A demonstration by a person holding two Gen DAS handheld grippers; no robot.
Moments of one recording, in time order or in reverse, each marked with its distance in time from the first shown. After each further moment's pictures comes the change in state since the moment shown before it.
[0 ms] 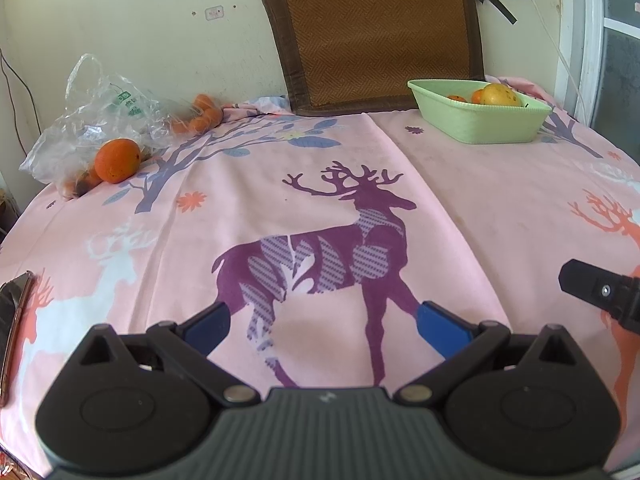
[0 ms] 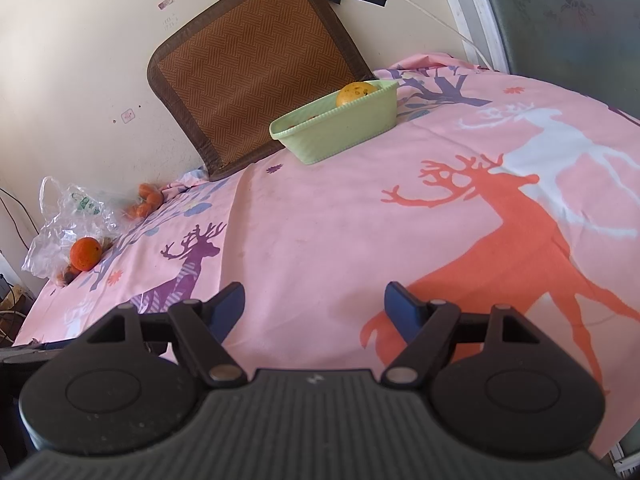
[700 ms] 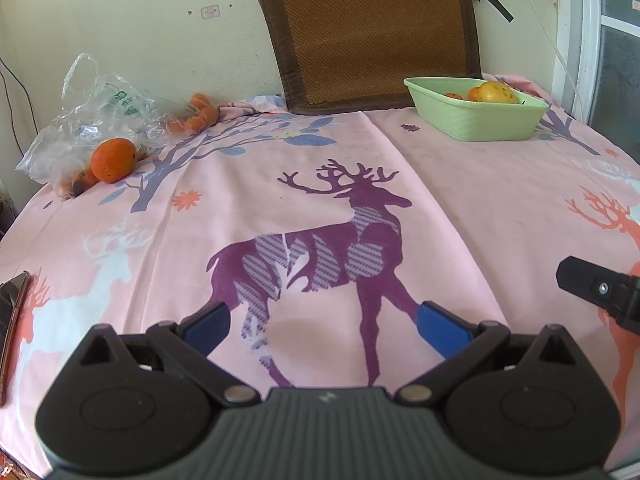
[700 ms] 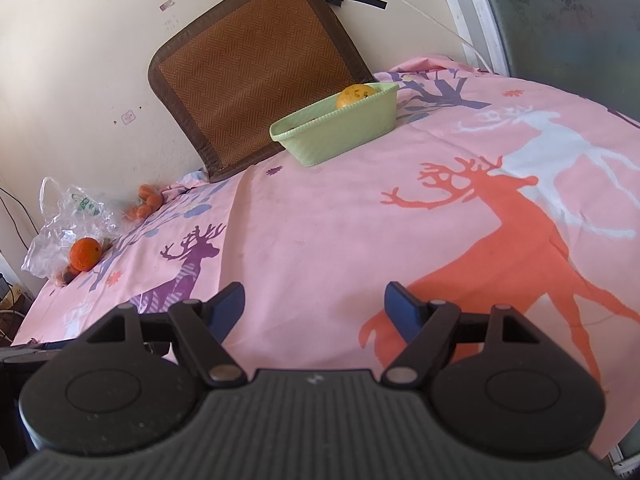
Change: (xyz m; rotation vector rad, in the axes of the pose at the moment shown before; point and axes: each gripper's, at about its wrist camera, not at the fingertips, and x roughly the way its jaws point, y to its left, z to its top) left arm 0.002 -0.005 -0.002 0.005 0.006 -0.004; right arm -0.001 0.000 0.000 -0.004 -0.007 -0.002
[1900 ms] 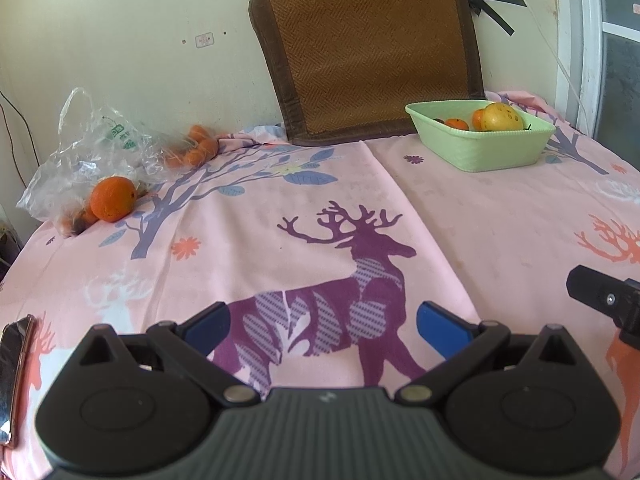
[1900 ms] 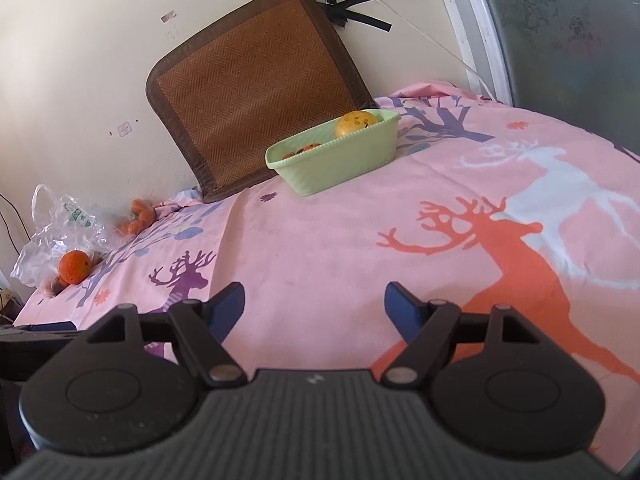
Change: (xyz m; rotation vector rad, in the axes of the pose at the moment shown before) left arm 0.008 -0.002 0.030 0.037 -0.056 0.025; right arm 0.010 -0.002 0.016 -0.045 -0.062 -0.010
